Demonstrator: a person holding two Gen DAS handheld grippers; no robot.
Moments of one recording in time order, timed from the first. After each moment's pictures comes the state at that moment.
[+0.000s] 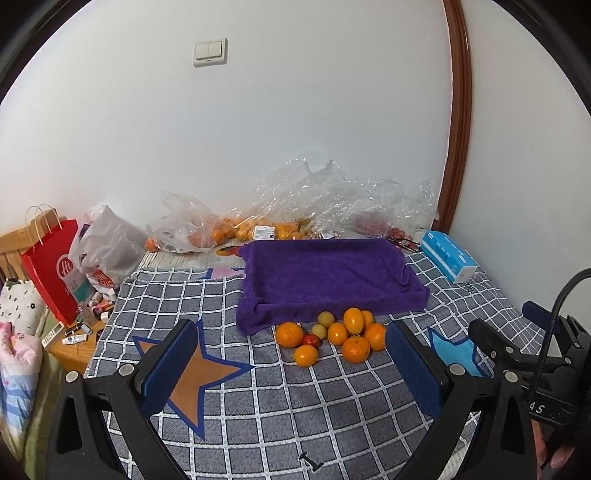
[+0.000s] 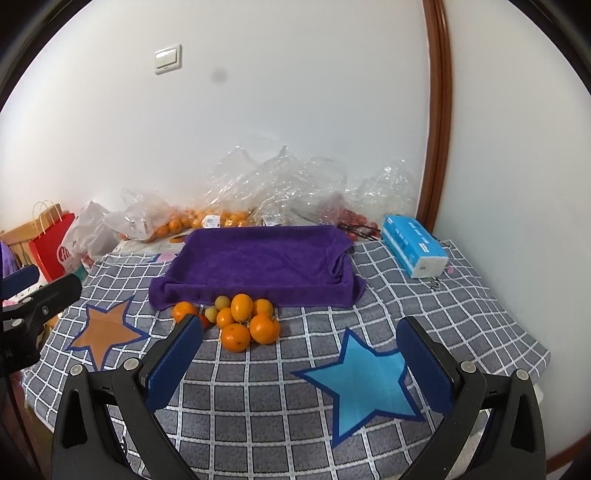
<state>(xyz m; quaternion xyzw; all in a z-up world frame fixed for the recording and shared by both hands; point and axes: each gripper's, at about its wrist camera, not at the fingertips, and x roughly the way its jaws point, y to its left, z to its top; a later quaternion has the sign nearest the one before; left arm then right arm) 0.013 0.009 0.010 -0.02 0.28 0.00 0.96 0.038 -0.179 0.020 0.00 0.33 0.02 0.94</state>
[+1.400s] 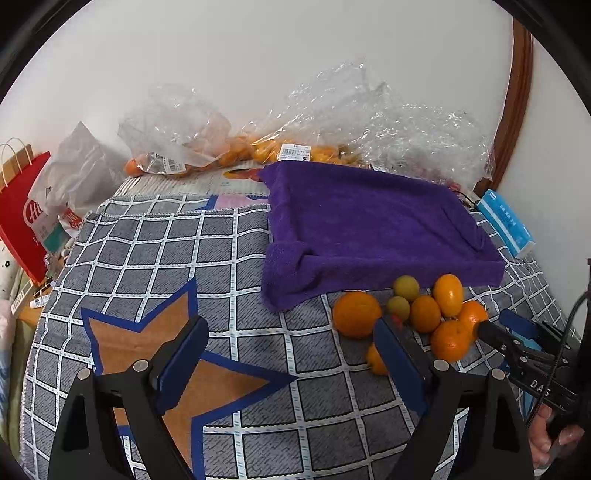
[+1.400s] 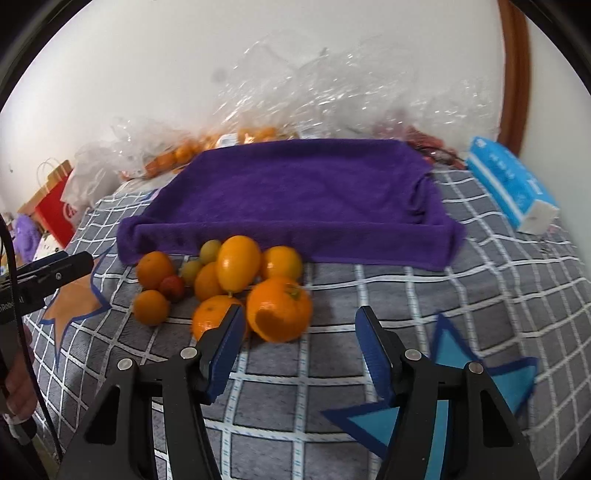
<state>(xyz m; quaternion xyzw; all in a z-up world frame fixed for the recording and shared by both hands) 0.124 0.068 -0.104 -0.06 0.39 0.00 0.92 0.151 -0.162 -0.117 0.03 0.44 0.12 0.89</state>
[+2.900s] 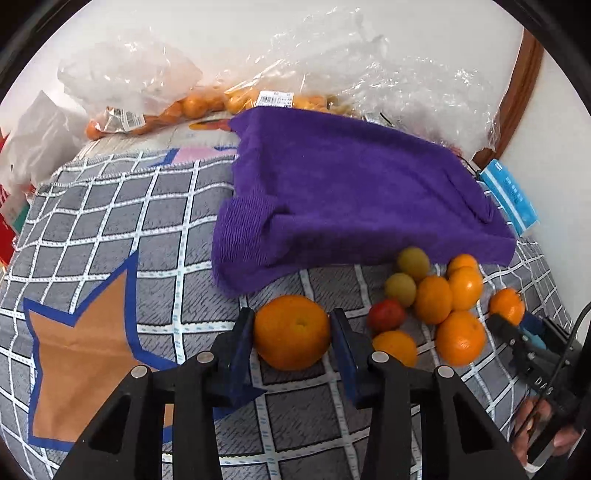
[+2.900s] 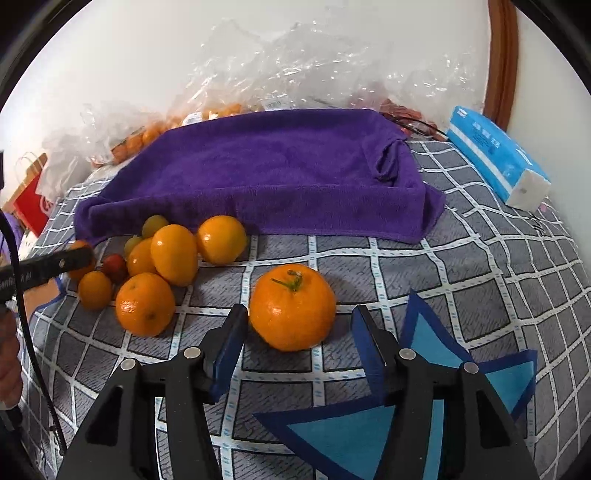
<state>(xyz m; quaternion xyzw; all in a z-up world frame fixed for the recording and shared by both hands) 0.164 0.054 -0.146 -0.07 0.46 -0.03 0.88 0.160 -0.190 -0.145 0.02 0.47 0.08 0.88</state>
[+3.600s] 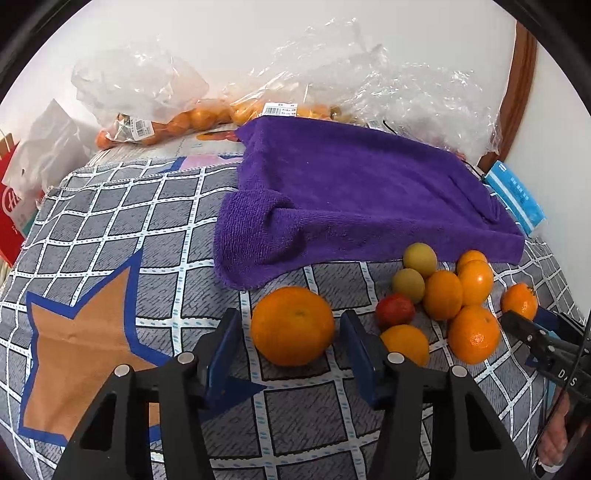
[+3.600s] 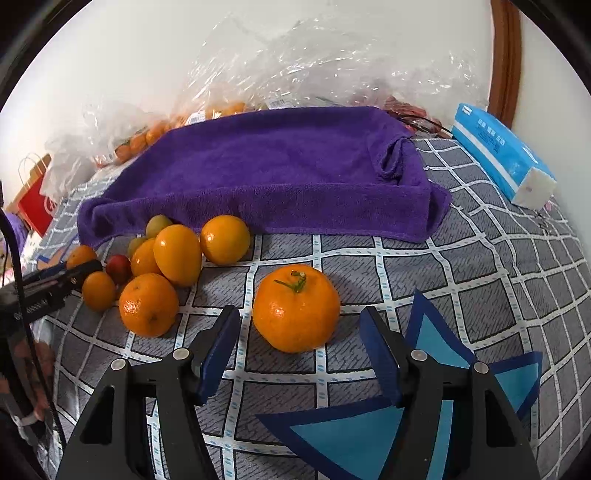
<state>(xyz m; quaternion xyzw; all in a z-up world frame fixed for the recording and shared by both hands) 0.155 0.049 -0.153 -0.05 0.42 -0.01 0.90 0.160 -0.193 -0.145 0.03 0.47 0.08 0.88</state>
